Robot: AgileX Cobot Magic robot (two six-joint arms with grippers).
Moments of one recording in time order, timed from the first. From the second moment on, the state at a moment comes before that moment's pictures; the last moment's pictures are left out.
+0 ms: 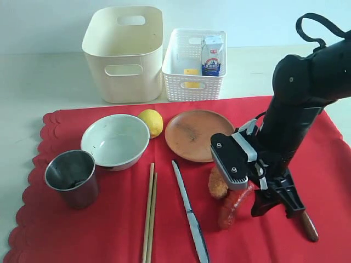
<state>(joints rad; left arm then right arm) 0.00 0.00 0.00 0.08 0.37 -0.17 0.45 1.83 -0.90 0.29 0.81 -1.58</state>
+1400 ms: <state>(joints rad) 0.00 0.00 0.00 0.08 0.37 -0.17 0.45 1.65 -0.94 0.35 0.95 -1.40</state>
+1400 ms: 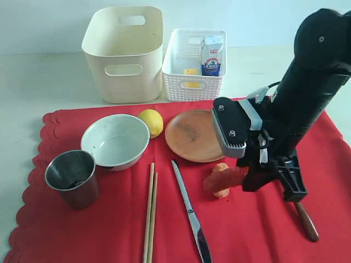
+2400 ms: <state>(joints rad) 0.00 0.00 0.00 0.08 0.37 -0.17 0.45 1.47 -1.02 0.53 0.67 -0.77</state>
